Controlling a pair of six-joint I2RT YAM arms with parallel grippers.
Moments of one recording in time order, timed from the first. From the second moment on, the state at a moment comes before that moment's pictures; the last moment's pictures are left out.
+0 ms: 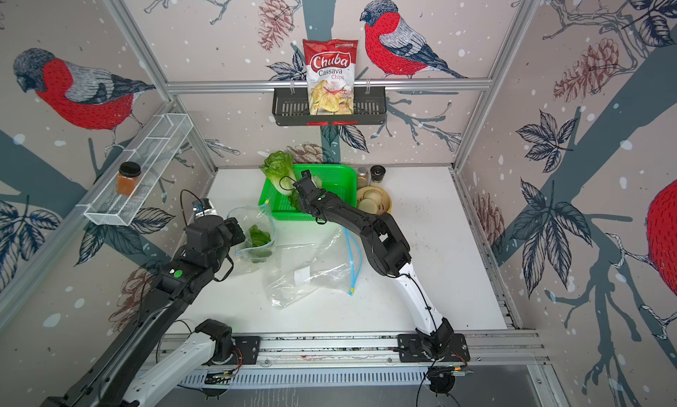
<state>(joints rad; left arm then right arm) -0.34 0.79 0.80 -0.51 -0.41 -0.50 0.83 2.38 1.99 -0.38 0.36 0.23</state>
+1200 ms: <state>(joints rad) -0.34 0.83 0.81 -0.49 -0.23 -0.49 0.73 1.87 1.52 -0.14 0.08 0.34</state>
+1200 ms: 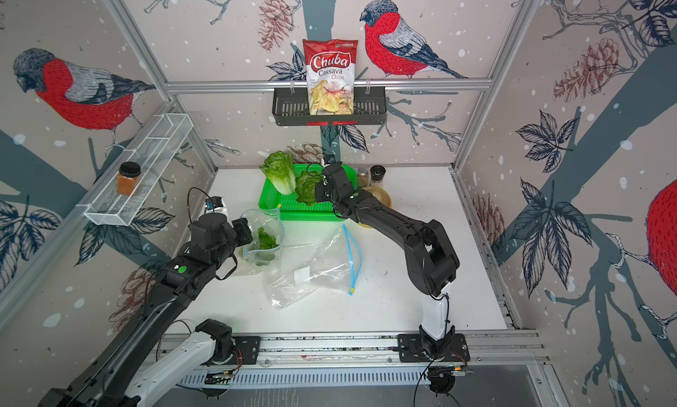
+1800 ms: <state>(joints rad) -0.34 0.87 0.81 -0.46 -0.20 -0.49 0.71 1.48 1.31 -0.23 -0.27 0.39</state>
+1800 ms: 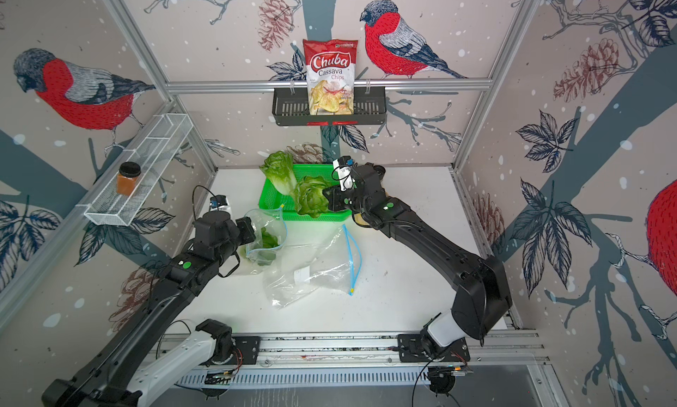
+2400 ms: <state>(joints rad) -0.34 0.86 0.80 -0.43 -0.19 -0.50 0.88 1.41 1.34 -0.35 -0.39 0.39</state>
